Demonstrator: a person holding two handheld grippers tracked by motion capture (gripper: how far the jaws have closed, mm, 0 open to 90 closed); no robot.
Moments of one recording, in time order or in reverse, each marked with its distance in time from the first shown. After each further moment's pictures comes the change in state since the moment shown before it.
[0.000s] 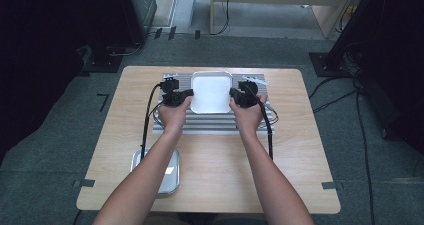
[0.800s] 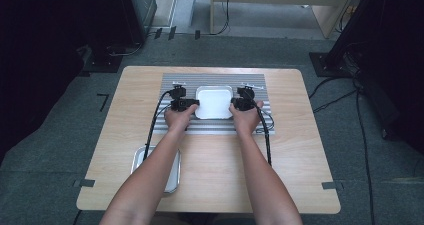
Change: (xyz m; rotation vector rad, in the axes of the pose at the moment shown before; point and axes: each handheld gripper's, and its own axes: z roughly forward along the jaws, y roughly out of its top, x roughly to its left) left arm 0.030 -0.024 0.063 0.158 -0.023 -0.037; right arm -0.034 -0.027 0.064 0.149 -0.097 0.089
